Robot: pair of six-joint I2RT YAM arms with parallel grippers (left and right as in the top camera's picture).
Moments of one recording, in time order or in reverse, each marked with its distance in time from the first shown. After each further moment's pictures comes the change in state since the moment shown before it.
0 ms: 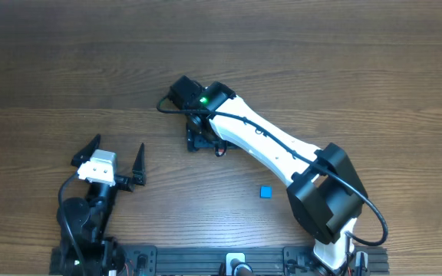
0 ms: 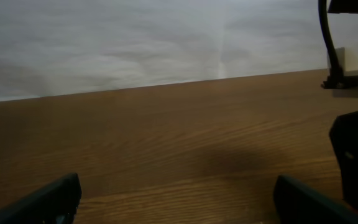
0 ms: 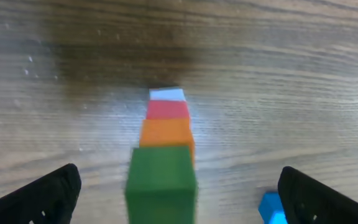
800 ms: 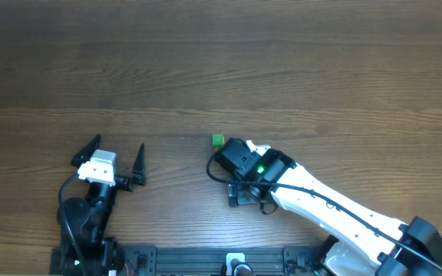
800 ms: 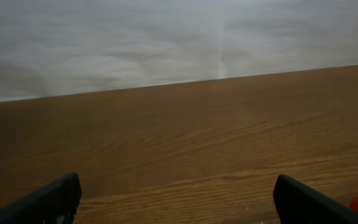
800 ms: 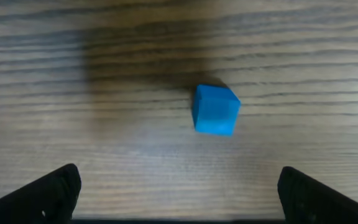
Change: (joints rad) left arm 0.000 0.000 0.000 0.000 0.000 0.003; right arm 0.057 -0.547 -0.694 0.165 -0.054 0.045
